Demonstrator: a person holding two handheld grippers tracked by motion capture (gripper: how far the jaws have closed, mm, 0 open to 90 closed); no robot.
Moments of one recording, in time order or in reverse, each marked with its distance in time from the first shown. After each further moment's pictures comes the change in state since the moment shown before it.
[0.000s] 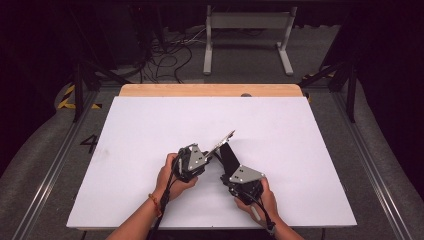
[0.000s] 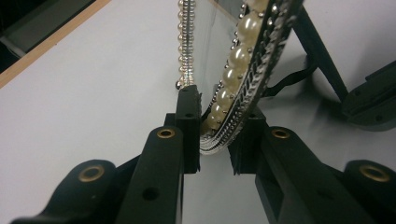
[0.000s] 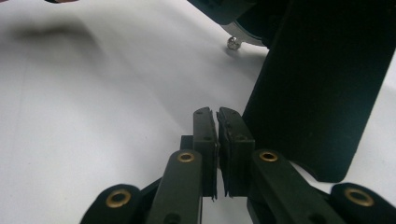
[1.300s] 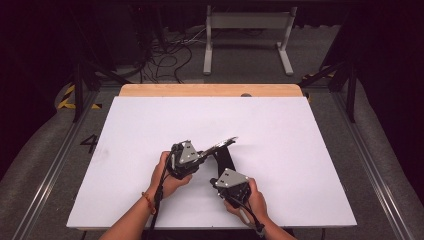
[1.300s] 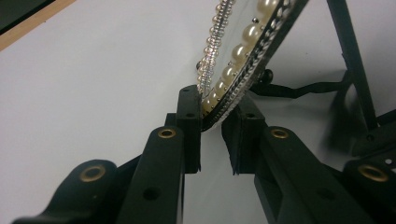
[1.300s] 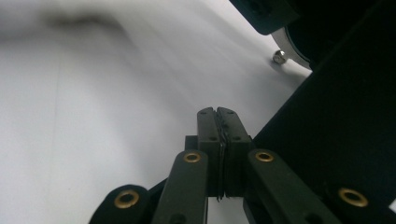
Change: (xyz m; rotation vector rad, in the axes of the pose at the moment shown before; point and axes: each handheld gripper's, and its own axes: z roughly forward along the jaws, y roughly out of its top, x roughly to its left) left arm 0.019 -0.010 -0.003 0.004 -0.072 -0.086; right arm 0.025 0.015 0.014 0.026 0.023 -0.070
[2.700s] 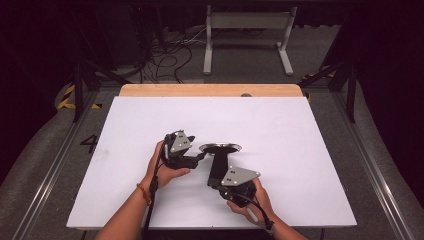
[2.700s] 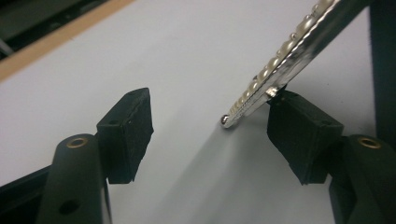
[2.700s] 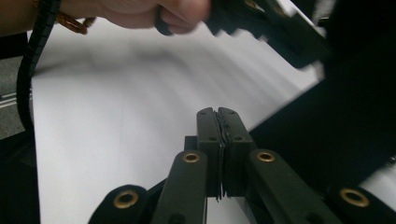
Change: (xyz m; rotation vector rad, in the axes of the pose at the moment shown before) left arm 0.031 0.003 0.005 -0.061 -0.023 -0.051; right arm -0.003 0.016 -0.020 -0.101 0.154 -0.010
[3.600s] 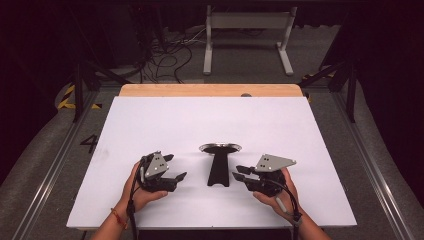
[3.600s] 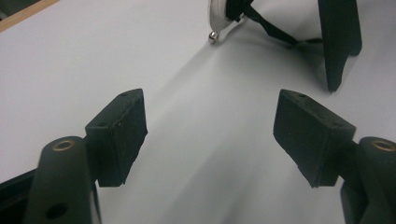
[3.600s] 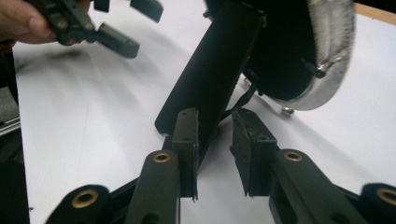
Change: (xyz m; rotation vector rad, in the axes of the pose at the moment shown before) left arm -0.014 -0.049 -0.065 0.019 0.043 -0.003; right arm -0.053 -0.021 -0.057 -0.036 -0.022 0.124
